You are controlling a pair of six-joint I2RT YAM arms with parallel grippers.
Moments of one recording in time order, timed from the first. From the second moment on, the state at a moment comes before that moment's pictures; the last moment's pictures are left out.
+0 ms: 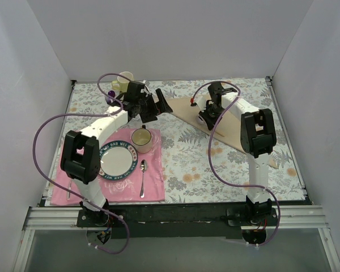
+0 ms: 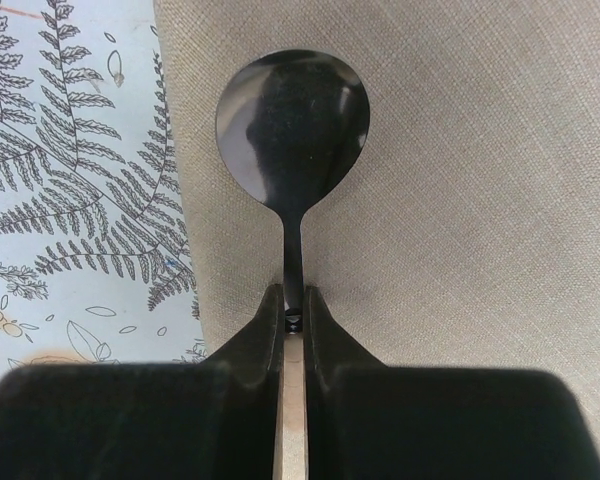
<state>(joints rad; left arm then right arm) -0.39 1.73 1.36 -0.31 0.33 -0.71 0.30 2.20 1.75 -0.88 -0.26 -0.68</state>
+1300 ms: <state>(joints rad) -0.31 2.17 1.71 -0.31 0.09 -0.88 0.32 2.20 1.75 -0.87 -0.23 -0.51</state>
